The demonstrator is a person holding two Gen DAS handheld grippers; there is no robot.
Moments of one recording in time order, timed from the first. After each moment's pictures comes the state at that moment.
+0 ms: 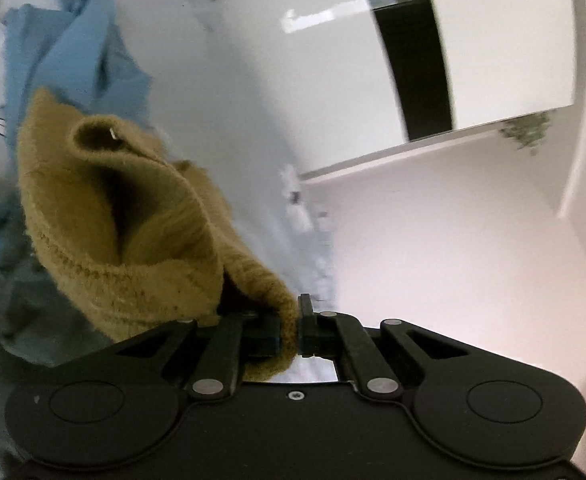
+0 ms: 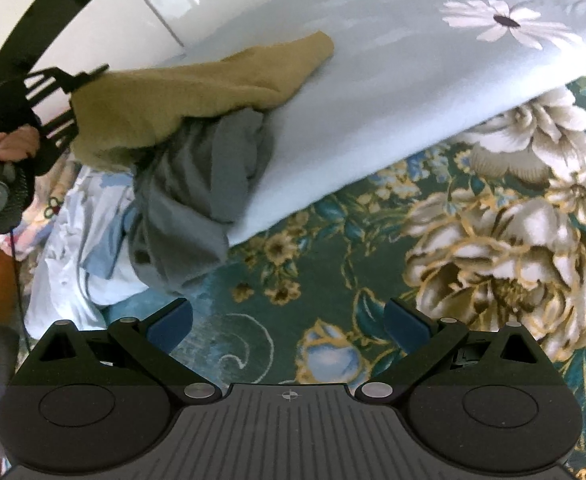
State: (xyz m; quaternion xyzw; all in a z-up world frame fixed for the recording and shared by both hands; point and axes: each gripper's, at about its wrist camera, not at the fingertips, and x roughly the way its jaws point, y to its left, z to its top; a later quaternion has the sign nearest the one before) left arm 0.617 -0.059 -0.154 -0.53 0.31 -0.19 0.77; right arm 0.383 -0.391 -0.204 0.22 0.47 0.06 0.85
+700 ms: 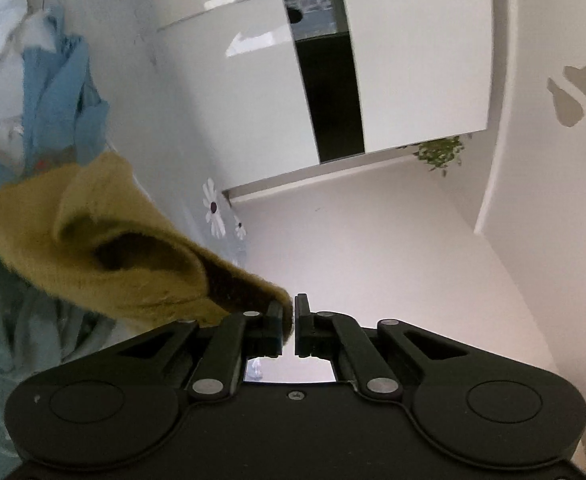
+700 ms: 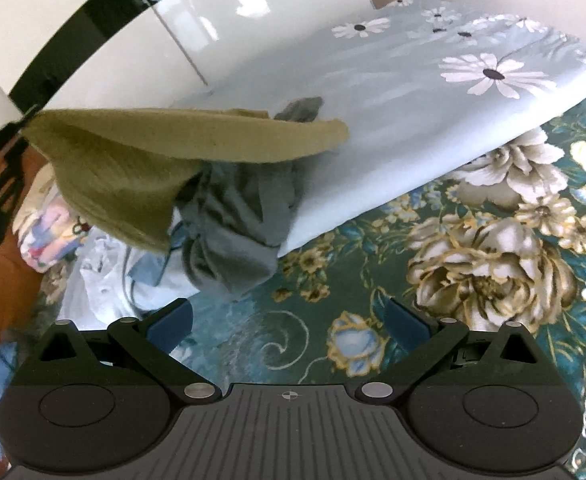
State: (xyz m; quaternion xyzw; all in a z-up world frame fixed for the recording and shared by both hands) left arm 0.416 -0.004 -0.054 -0.56 0.23 -0.25 0.75; right arm 0.301 -0.375 -0.123 0.22 0.42 0.06 0.88
